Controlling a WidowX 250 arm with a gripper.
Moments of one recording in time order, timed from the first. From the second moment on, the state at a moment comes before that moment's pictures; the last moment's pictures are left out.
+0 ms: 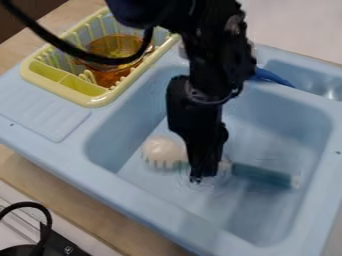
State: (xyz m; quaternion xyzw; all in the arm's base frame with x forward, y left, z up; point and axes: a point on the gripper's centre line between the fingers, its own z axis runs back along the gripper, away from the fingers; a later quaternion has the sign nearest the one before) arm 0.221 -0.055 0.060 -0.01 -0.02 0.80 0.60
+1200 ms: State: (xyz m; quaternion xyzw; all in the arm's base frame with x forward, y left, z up) arm 0.255 -0.018 0.123 0.03 -0.15 0.72 0.68
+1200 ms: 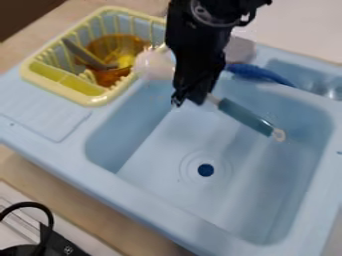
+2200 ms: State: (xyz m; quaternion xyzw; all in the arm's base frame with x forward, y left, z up) arm 0.273 0.021 0.111 0.07 -0.22 0.73 0.64
